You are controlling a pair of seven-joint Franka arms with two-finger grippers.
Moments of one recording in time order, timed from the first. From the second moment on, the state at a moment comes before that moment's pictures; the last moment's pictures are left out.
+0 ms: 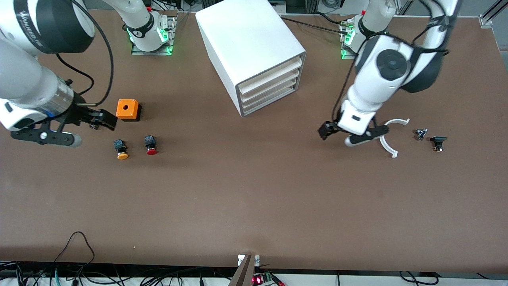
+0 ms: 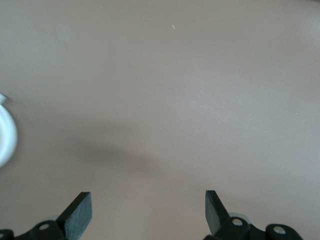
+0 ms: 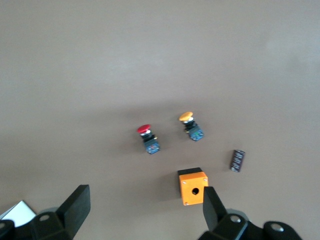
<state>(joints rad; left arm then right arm) -0.17 0.15 -0.18 -1.89 -0.01 2.12 -0.65 0.17 0.28 0.01 -1.32 -0.10 1.53 0.32</state>
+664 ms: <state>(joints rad) -0.11 0.08 -0.05 -1.52 -0.01 1.59 -0.20 0.01 0.18 -0.01 -1.48 -0.10 1.58 0.17</state>
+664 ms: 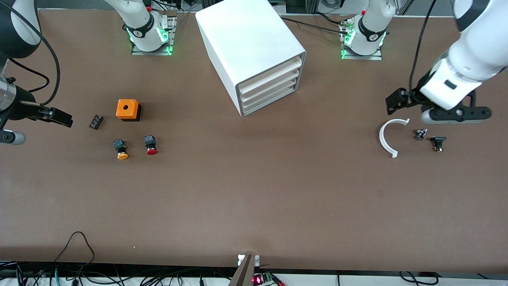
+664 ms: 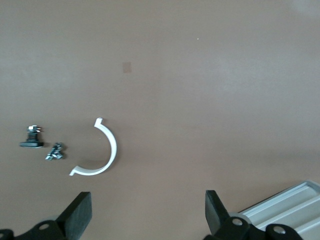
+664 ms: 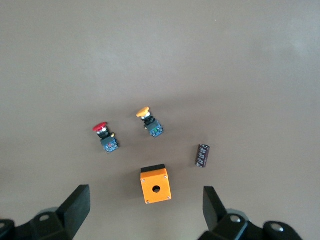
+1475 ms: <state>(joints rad) -0.07 0.03 -0.01 -1.48 -0.01 1.56 -0.01 0.01 0.13 -0.06 -1.57 -0.07 1.63 0.03</state>
